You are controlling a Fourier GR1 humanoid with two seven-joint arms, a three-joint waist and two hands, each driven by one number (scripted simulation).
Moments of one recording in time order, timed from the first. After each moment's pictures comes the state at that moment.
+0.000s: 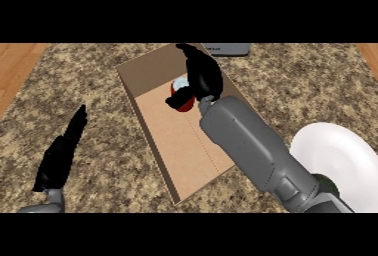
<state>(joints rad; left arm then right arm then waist) -0.01 0.15 0.07 -1.56 -0.23 -0.01 0.08 -1.03 0.00 0.45 -0.79 0.43 -0.41 0.51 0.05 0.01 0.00</state>
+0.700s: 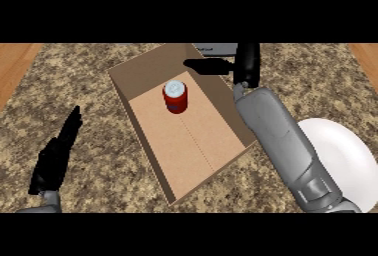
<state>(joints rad) 0.00 0.15 0.09 -1.57 -0.23 0.00 0.09 -0.93 -0.05 0.16 -0.94 0.16 -0.67 0.22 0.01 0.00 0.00</state>
